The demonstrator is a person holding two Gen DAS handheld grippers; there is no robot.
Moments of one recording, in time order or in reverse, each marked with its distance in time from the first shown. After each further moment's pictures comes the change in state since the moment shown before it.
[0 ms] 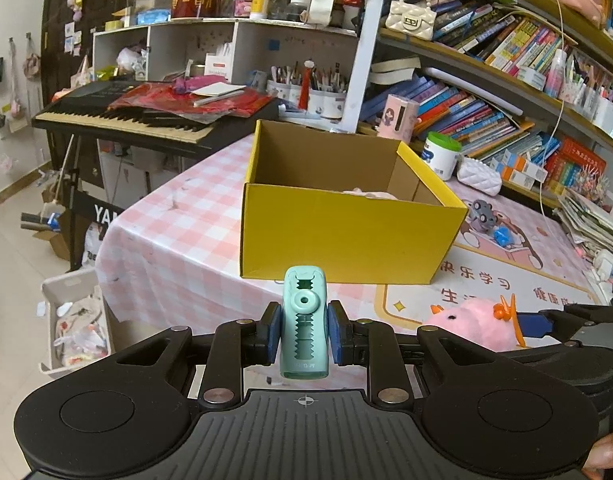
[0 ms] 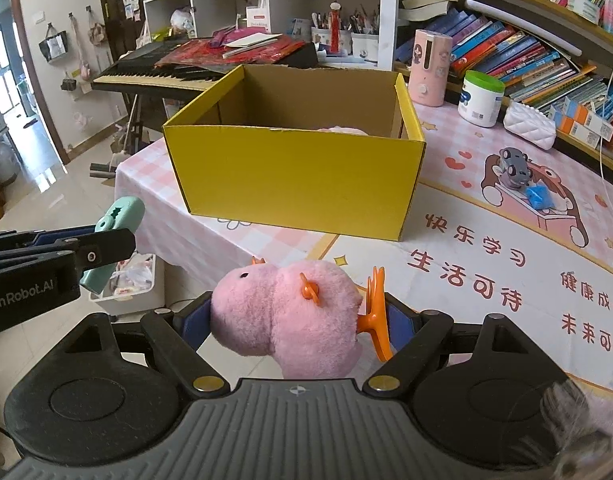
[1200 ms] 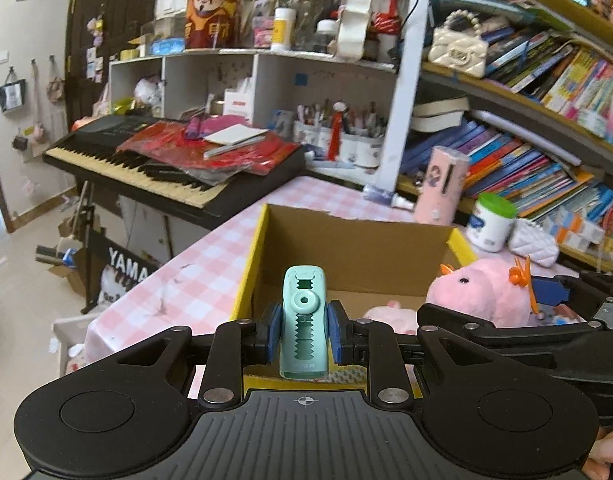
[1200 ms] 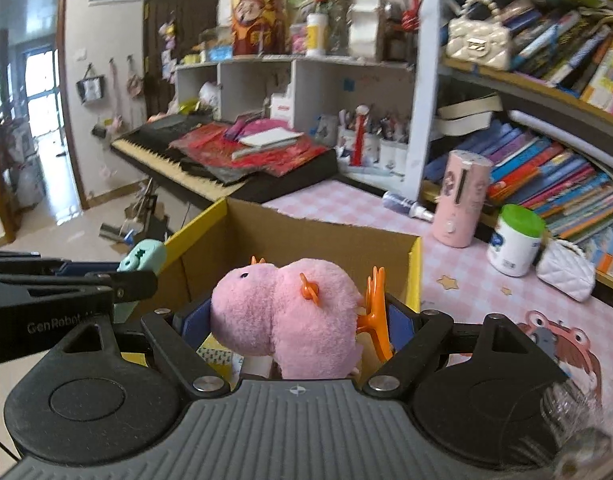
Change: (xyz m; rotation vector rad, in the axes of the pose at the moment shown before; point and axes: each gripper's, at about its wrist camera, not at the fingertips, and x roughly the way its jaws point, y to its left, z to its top) left arm 0.098 -0.012 0.103 -0.035 -0.085 0.129; right arm 0.075 -0.049 0.138 -0.142 -0.248 0.079
